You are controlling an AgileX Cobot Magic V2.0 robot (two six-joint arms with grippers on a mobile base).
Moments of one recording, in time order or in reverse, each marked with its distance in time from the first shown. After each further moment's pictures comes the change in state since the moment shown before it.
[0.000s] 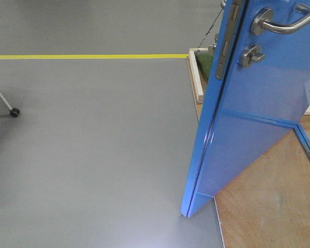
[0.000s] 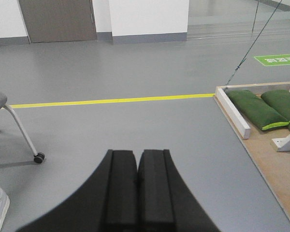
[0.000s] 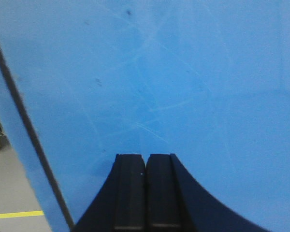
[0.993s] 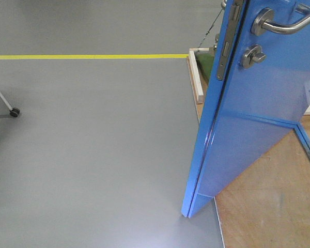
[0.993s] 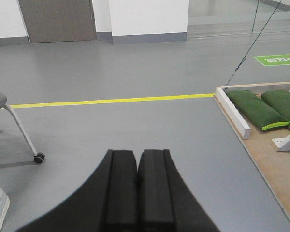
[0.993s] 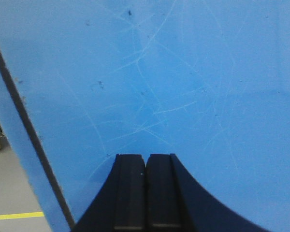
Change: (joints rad) left arm 0.000 0.000 0.000 0.000 0.000 0.000; right arm -0.001 -0.003 0.000 0.002 0.001 0.000
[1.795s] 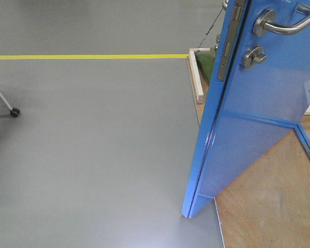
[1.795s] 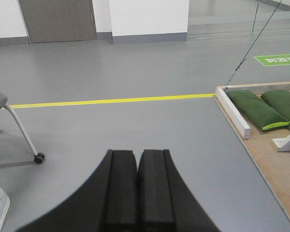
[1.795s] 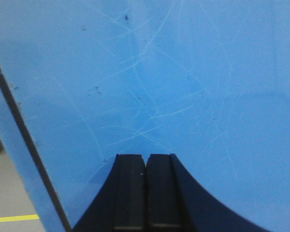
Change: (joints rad) left arm 0.000 0.000 0.000 0.000 0.000 0.000; right arm 0.000 0.000 0.000 0.000 -0.004 0.000
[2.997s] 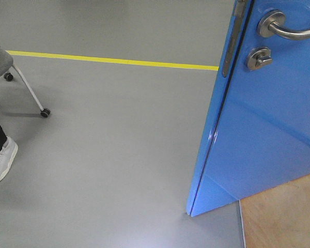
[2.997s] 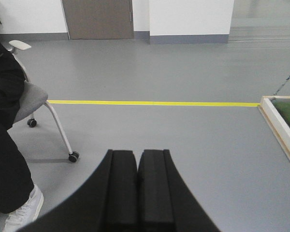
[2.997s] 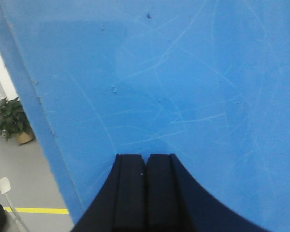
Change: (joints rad) left arm 0.000 0.000 0.000 0.000 0.000 0.000; right arm -0.007 -0.008 0.000 -0.007 0.010 0.000
